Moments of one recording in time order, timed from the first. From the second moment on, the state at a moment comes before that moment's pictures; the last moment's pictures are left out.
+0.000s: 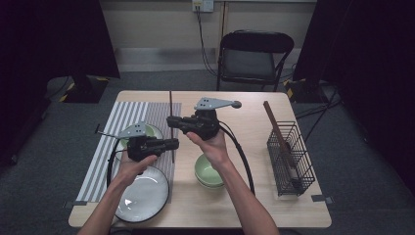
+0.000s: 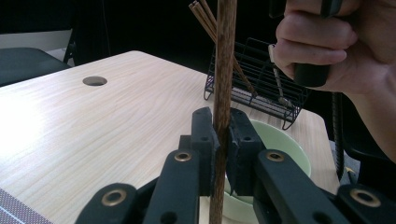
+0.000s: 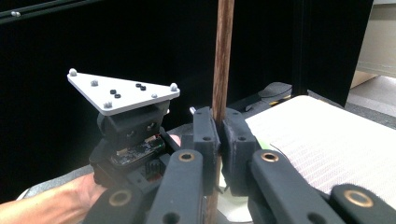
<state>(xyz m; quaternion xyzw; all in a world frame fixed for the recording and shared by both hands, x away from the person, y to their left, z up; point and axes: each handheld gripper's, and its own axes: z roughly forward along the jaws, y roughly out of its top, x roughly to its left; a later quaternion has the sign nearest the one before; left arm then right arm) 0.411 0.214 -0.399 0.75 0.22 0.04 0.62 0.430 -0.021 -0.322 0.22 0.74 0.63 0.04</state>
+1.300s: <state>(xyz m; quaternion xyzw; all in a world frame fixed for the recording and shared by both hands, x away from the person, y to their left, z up) 0.410 0.213 -0.399 0.77 0.22 0.04 0.61 0.443 -0.037 -0.328 0.24 0.75 0.61 0.09</state>
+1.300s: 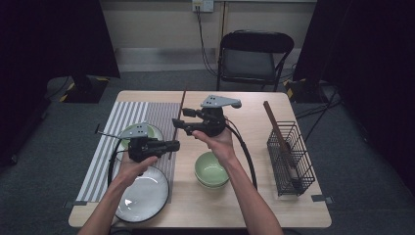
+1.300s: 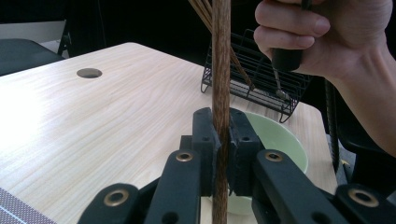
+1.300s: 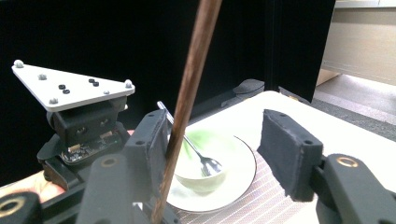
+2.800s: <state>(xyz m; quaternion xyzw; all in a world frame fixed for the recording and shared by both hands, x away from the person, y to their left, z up) 0.409 0.224 -0.393 0.75 0.23 0.05 0.62 0.451 -0.067 -0.344 0.29 0.75 0.58 0.12</state>
